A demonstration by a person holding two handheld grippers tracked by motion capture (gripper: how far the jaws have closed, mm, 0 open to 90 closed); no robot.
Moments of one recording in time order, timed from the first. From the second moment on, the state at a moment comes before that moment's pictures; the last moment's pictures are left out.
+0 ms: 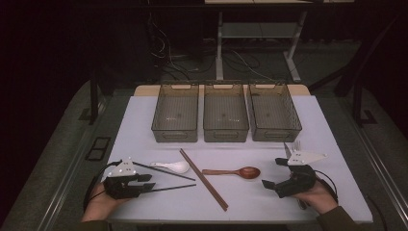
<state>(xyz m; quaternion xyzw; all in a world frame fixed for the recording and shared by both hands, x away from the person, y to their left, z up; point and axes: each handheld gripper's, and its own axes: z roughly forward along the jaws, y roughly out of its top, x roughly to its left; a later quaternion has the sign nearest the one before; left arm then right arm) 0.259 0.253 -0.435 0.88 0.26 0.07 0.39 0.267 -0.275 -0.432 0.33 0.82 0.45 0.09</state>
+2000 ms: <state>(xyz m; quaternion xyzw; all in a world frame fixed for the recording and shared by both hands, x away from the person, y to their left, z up) 0.265 0.209 -0.421 0.89 0.23 0.03 0.40 0.266 -0.274 -0.433 0.33 0.83 0.45 0.09</state>
